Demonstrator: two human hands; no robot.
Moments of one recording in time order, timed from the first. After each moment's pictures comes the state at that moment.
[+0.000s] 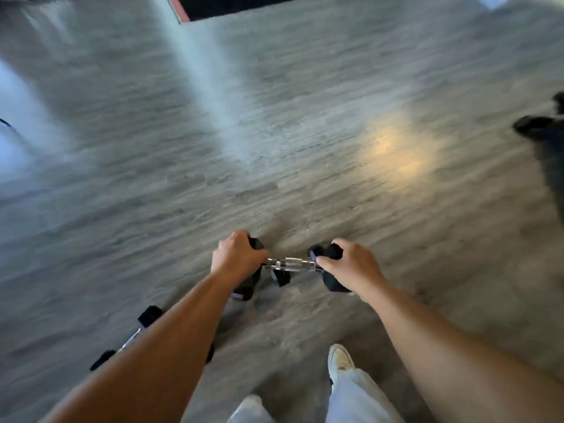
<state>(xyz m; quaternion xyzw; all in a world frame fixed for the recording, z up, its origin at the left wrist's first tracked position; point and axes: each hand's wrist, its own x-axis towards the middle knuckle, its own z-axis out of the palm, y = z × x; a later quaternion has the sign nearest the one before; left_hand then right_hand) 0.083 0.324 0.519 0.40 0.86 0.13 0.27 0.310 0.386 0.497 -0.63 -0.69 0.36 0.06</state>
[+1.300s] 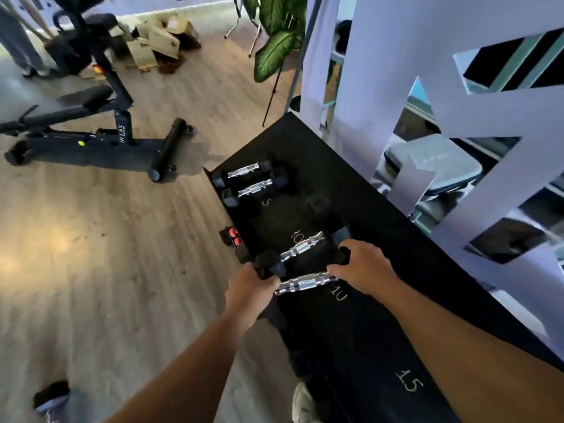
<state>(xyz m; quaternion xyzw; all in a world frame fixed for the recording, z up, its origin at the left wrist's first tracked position) 0.554 -0.109 0.543 0.83 0.35 -0.09 0.43 0.640 -0.328 0.578 -0.96 -0.03 0.20 0.22</state>
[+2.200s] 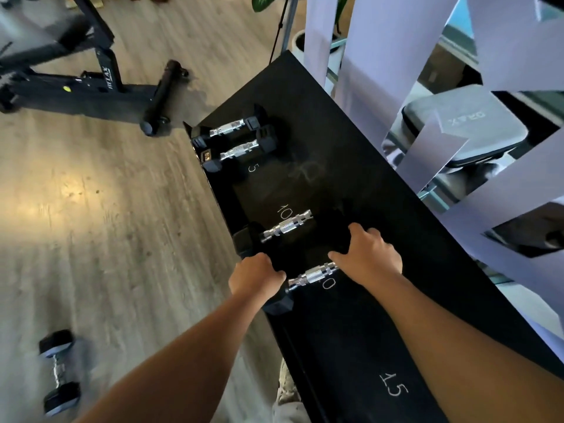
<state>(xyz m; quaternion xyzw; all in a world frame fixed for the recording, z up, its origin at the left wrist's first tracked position) 0.608 -0.160 0.474 0.90 0.30 -0.23 0.22 0.685 -0.356 0.527 -0.97 -0.01 0.25 0.08</state>
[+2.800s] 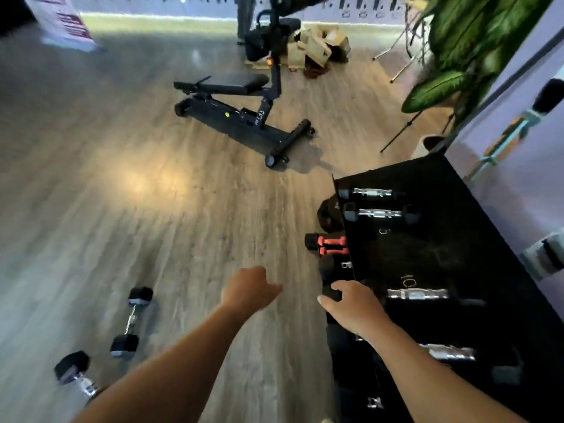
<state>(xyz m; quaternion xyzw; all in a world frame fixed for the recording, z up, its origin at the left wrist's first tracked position) 0.427 0.081 0.559 0.86 0.42 -0.10 0.27 0.552 -0.104 0.584 -0.91 -0.26 0.30 0.13</state>
